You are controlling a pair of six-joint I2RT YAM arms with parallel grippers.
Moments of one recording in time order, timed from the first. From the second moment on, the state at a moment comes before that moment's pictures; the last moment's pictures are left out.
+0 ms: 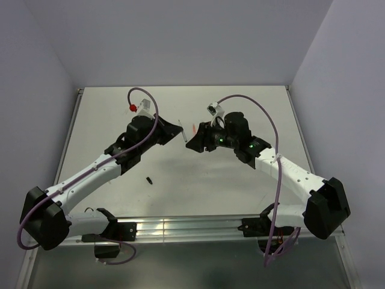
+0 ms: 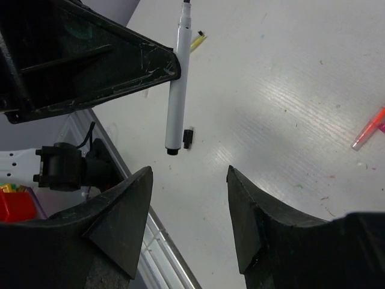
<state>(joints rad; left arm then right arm) -0.66 1.23 0.91 0.01 -0.04 -1.07 0.59 1.25 0.90 -0.05 -0.44 0.51</state>
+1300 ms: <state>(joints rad) -0.78 1.27 0.93 0.11 -0.02 -1.04 0.59 1.29 0.95 -0.08 -0.42 0.54</state>
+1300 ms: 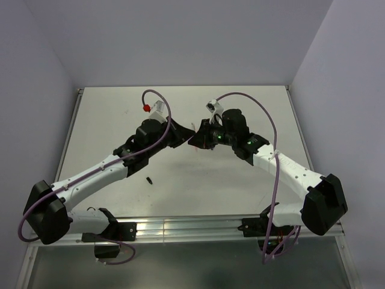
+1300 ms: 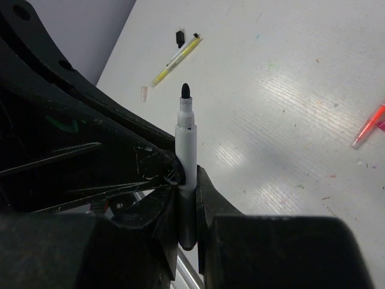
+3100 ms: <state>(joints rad) -0.71 1.42 0.88 -0.87 -0.47 -1.48 0.59 1.17 0.94 -0.13 -0.39 0.49</state>
